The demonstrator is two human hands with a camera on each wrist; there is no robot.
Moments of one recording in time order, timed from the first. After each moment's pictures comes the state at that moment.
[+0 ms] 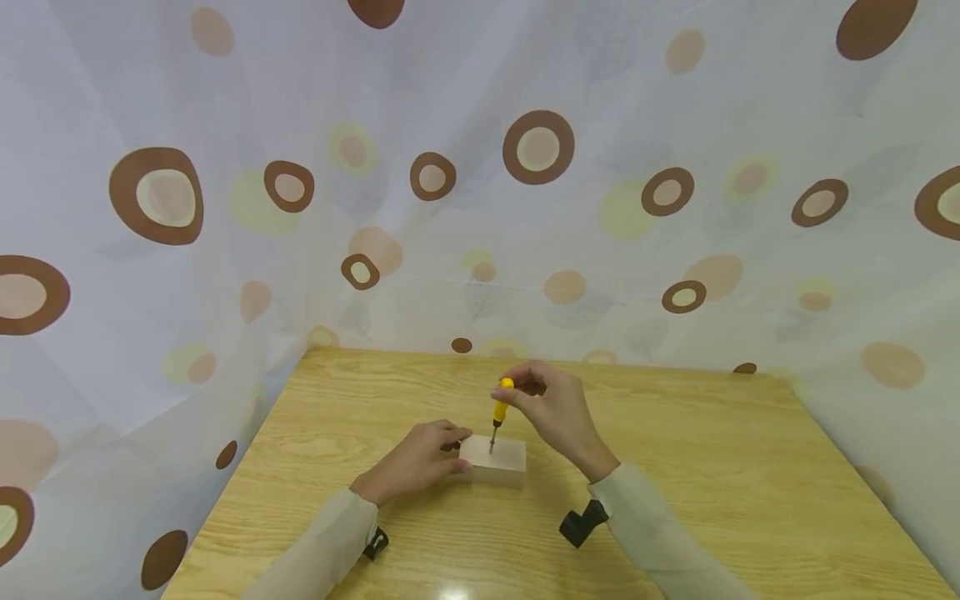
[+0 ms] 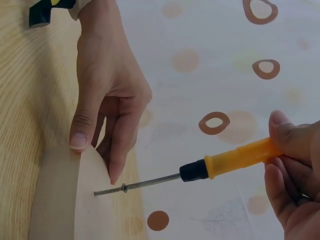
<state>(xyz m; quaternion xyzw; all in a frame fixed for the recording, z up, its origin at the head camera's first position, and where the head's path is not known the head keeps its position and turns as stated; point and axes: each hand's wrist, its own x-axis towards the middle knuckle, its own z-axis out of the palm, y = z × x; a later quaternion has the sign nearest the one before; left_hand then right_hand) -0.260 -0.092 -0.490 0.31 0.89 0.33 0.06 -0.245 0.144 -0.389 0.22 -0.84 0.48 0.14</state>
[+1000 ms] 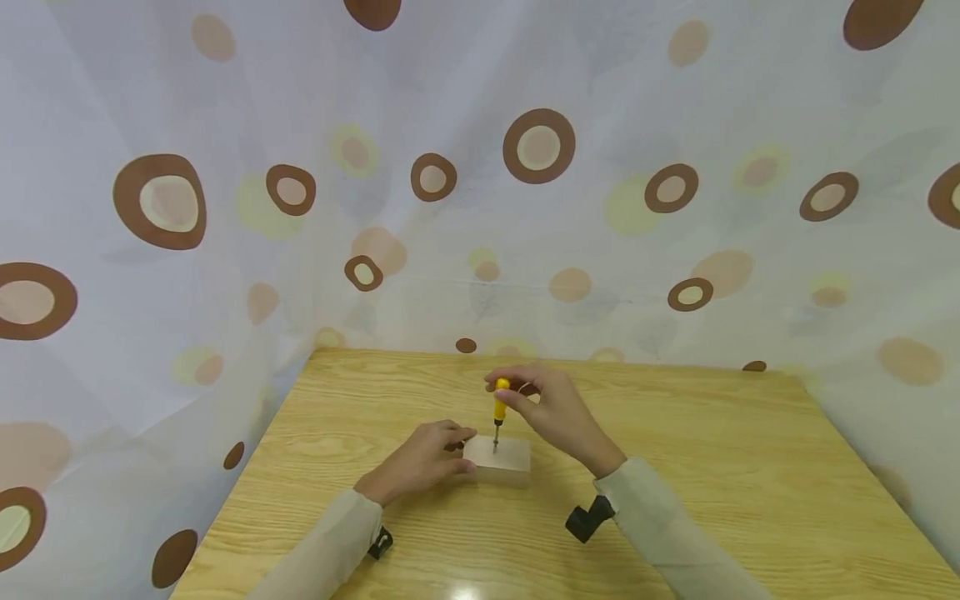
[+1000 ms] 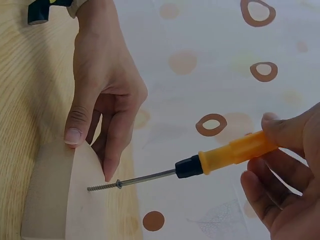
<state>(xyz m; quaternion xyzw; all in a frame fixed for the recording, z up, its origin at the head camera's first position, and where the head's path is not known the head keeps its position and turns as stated) -0.259 -0.089 -0.488 0.31 0.89 0.33 0.06 -0.253 0.147 -0.386 0.33 -0.83 0.44 0.10</state>
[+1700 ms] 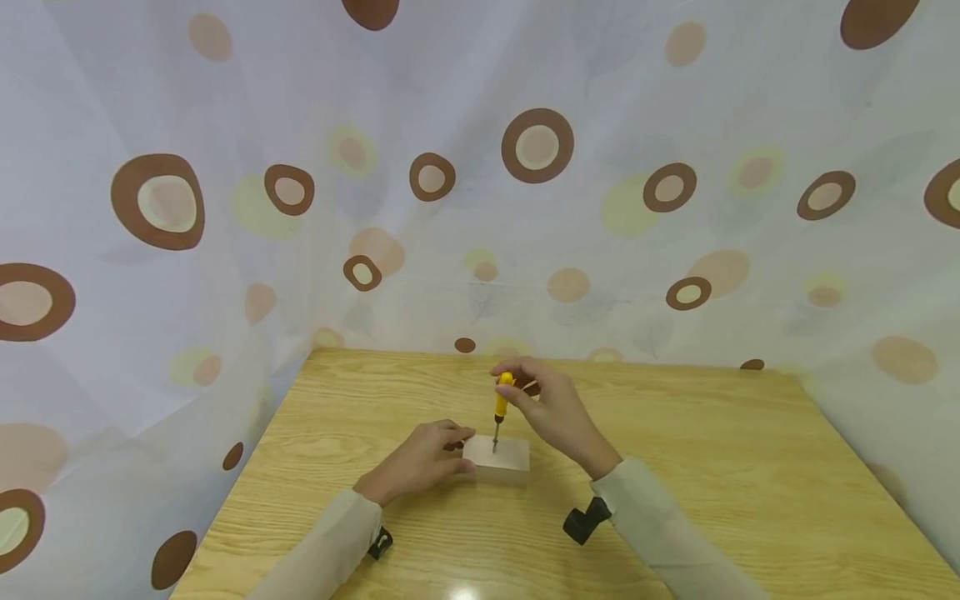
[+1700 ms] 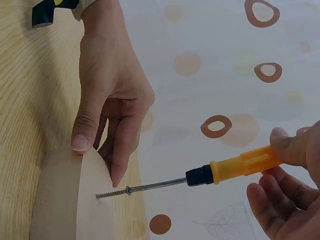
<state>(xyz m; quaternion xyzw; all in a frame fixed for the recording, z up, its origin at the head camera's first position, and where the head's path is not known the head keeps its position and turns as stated) -0.260 -0.090 -0.488 0.30 0.89 0.33 0.08 -0.251 0.144 -0.388 0.29 -0.83 0.46 0.11</state>
